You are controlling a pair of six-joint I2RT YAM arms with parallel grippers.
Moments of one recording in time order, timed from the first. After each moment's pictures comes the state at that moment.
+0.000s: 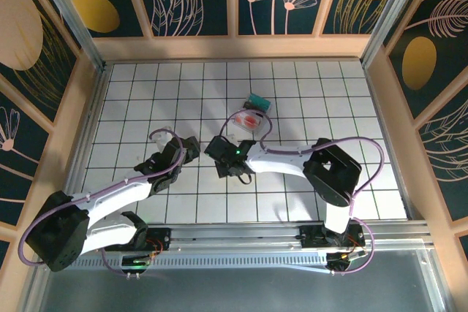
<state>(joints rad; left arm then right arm) -0.67 1.16 0.47 -0.09 -0.51 -0.91 1.08 1.83 1.18 -0.57 0.26 0.70</state>
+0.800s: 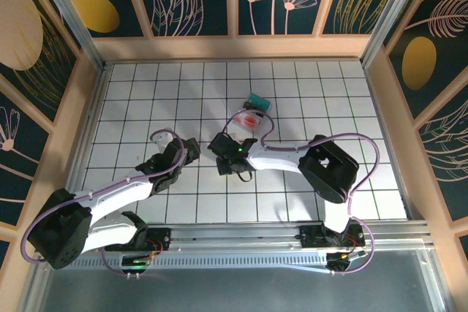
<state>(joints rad) -0.67 1.18 0.47 -0.09 -0.51 -0.91 1.02 1.85 1.13 -0.46 0.18 0.70</state>
